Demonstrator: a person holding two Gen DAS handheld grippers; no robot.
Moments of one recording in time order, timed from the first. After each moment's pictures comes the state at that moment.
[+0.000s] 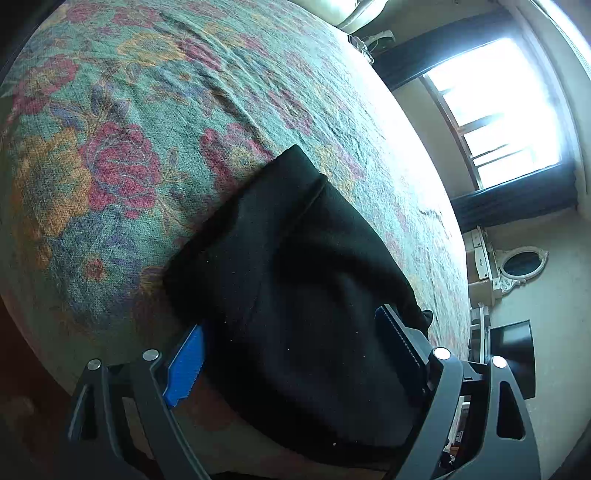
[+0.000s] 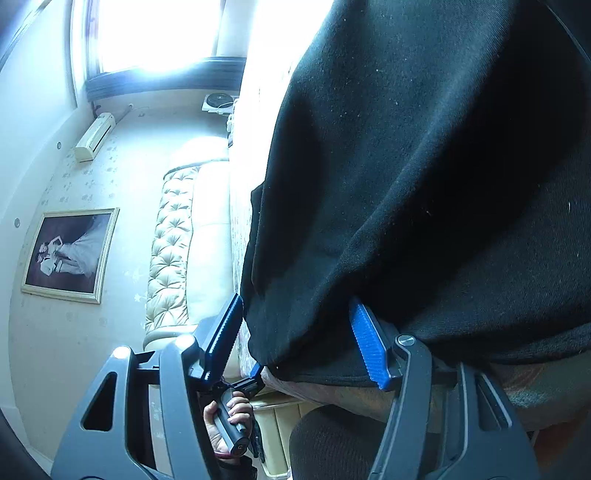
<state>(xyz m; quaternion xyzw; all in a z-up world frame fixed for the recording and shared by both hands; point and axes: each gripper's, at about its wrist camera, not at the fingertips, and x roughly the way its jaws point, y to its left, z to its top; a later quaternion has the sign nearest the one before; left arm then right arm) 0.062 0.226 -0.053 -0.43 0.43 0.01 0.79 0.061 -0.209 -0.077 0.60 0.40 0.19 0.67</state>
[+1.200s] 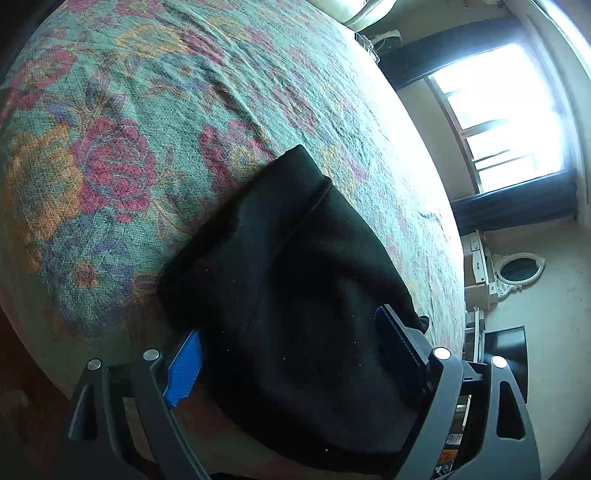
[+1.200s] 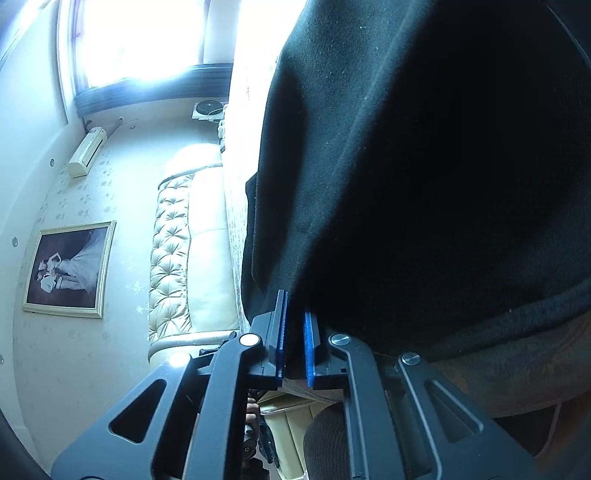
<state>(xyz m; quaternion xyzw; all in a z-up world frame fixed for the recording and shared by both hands) 0.076 0.217 -0.050 -0.45 0.43 0.00 0.78 0.053 -0.182 -0.081 0.62 0.40 0.17 0.65</state>
